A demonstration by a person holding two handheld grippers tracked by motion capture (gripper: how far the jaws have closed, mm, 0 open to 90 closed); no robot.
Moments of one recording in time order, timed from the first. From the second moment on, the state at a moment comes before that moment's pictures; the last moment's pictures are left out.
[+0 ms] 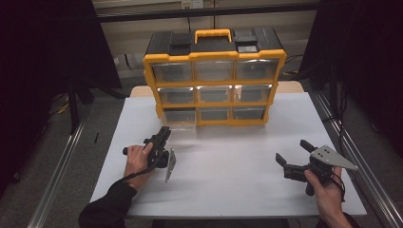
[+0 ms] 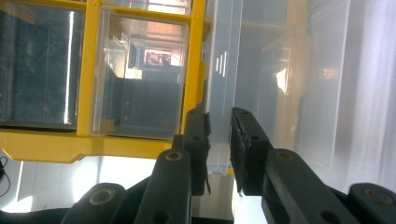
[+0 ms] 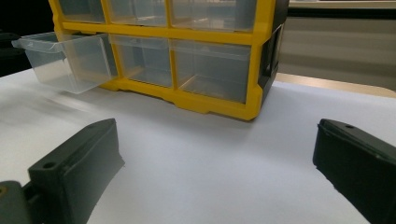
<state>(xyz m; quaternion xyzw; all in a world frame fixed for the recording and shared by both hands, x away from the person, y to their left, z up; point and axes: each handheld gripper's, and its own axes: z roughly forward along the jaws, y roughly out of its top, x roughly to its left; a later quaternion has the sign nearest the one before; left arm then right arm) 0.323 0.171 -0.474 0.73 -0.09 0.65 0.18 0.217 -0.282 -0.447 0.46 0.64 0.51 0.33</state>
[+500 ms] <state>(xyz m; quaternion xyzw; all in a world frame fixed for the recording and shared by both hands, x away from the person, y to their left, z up) 0.322 0.169 -0.477 0.74 -0.10 0.64 0.18 0.218 -0.281 -0.448 0.46 0.64 0.51 0.33</state>
